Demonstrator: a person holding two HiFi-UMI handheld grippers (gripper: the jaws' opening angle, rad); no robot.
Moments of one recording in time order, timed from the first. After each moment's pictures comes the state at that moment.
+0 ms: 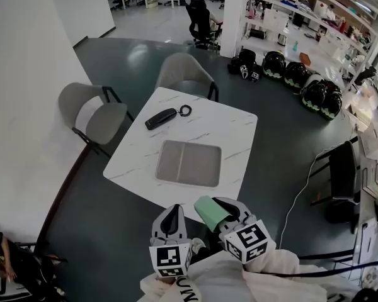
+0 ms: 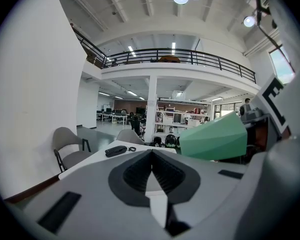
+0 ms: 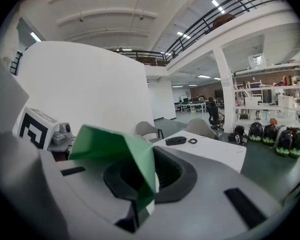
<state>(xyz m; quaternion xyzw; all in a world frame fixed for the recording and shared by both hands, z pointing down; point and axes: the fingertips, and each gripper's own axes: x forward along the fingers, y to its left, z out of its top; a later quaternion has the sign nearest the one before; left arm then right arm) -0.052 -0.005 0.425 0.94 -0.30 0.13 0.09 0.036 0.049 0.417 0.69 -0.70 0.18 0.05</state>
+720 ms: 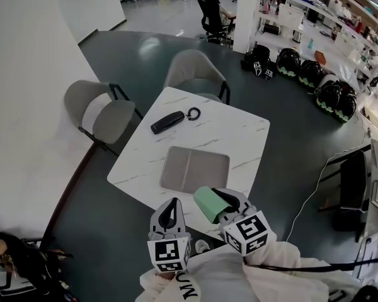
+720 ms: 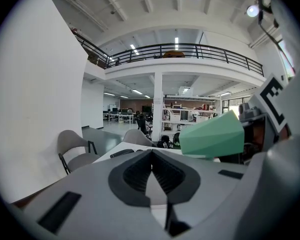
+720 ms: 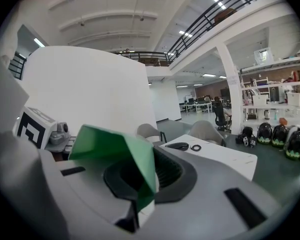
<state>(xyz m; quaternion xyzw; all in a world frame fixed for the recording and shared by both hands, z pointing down) -0.011 -0.072 0.424 0.93 -0.34 0.15 0.08 0.088 -0.028 0.417 0.67 -0.72 0.18 0.05</state>
